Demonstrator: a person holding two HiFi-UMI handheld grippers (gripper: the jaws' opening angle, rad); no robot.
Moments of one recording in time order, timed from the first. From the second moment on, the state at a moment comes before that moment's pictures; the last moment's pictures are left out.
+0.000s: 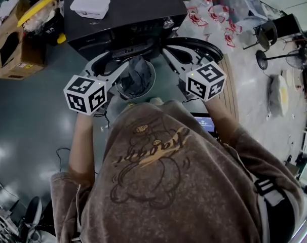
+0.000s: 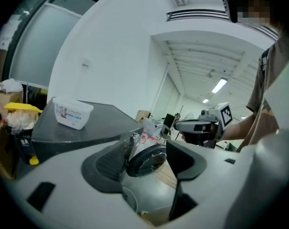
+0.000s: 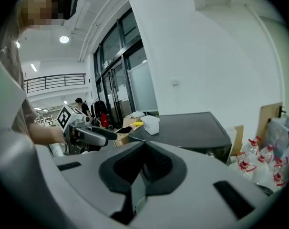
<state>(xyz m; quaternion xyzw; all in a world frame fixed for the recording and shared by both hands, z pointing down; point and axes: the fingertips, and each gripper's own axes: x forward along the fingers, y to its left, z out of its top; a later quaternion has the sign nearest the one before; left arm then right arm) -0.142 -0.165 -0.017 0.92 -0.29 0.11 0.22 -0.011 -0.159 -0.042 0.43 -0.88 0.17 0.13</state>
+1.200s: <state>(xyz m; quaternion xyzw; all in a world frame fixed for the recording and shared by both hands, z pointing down) -0.130 -0.167 -0.022 0.89 -0.43 0.02 0.15 0.025 -0.169 -0.032 0.42 -0.90 0.11 0.06</state>
